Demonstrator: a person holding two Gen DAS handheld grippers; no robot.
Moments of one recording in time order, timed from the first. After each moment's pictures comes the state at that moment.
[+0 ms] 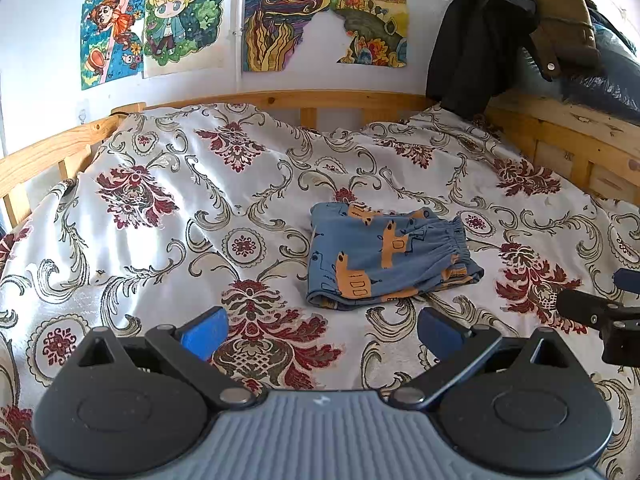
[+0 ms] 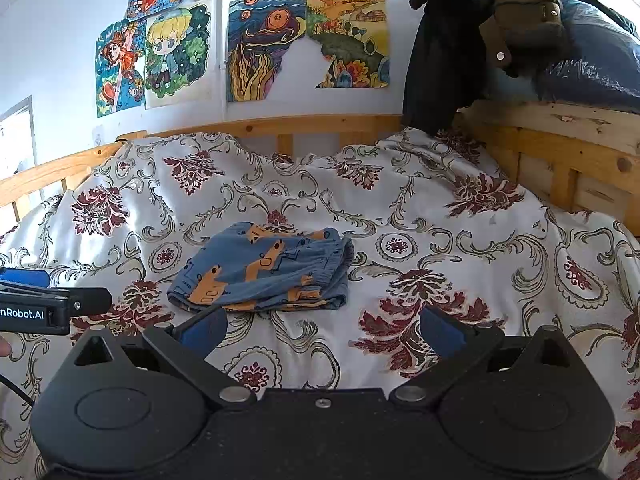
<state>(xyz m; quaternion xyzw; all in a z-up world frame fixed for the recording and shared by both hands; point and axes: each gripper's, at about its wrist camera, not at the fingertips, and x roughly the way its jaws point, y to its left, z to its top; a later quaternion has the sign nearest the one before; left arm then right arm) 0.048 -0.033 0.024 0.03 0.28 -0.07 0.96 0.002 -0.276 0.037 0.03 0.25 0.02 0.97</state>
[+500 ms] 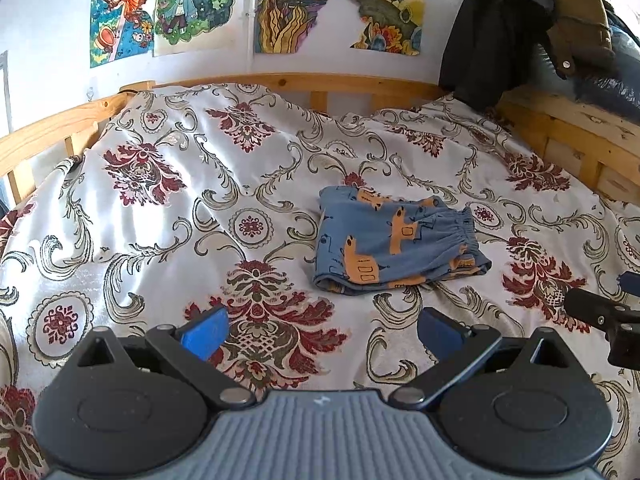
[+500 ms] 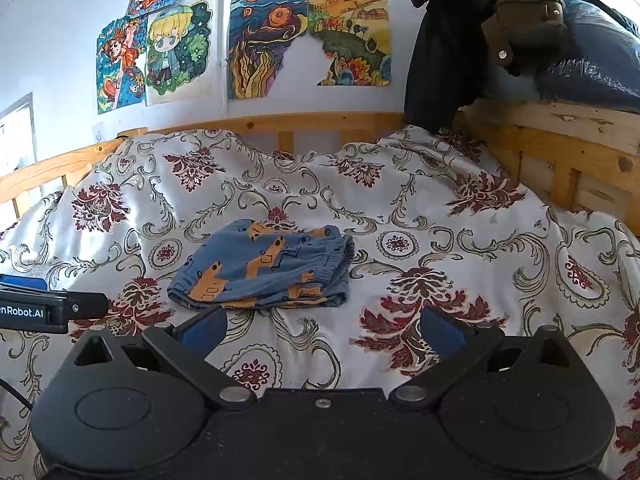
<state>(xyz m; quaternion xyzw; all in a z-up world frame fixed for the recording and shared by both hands) 0.051 -0.026 0.020 0.01 0.31 -0.07 0.95 0.002 -0.275 0.036 0.03 0.25 0.02 0.97</state>
